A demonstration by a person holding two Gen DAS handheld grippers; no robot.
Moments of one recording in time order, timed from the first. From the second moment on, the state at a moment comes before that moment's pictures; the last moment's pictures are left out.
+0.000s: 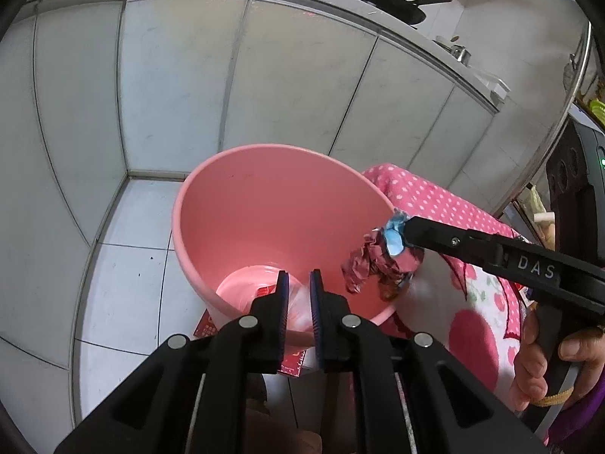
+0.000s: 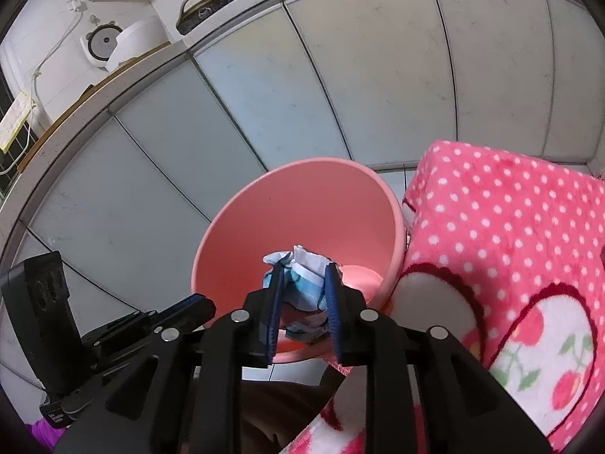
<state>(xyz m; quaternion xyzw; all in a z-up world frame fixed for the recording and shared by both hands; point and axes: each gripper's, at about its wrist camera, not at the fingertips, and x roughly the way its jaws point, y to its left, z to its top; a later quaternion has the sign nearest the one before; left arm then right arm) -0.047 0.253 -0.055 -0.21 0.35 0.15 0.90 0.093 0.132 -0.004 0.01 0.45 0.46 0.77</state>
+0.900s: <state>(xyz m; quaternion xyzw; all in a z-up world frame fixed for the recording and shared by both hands) -0.050 0.166 0.012 -0.18 0.31 0.07 0.93 0.033 -0.021 0.032 0.00 0.37 0.42 0.83</state>
